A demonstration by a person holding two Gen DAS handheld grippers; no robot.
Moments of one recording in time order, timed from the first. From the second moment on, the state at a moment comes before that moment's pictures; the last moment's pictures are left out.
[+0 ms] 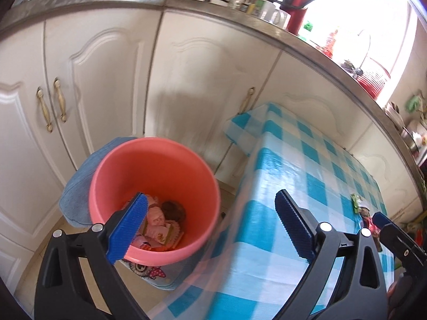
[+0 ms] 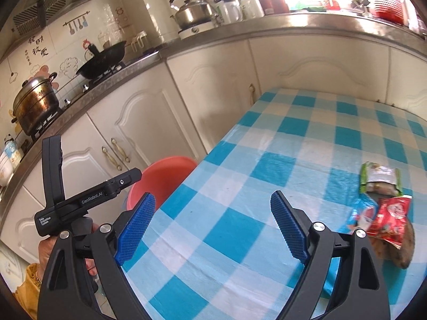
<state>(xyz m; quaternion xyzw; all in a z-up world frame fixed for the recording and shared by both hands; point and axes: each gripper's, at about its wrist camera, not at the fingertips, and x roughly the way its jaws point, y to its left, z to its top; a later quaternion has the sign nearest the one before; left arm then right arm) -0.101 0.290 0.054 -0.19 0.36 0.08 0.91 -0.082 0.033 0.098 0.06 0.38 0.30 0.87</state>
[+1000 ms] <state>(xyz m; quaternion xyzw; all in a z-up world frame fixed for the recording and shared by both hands) -0.101 0.117 0.072 -0.06 0.36 -0.07 0.93 -0.109 -0.152 0.100 0.16 0.32 0.18 0.92</state>
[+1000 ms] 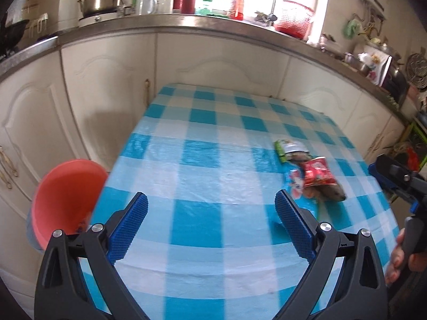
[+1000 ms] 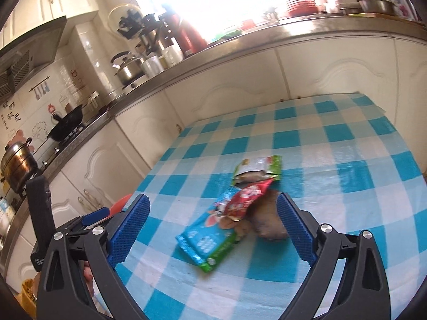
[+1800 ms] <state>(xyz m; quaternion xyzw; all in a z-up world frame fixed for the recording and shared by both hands) -0.084 0.033 0.056 0.03 0.38 -0.19 0.90 -0.078 -0.190 0.044 0.14 0.41 0.18 0.88</state>
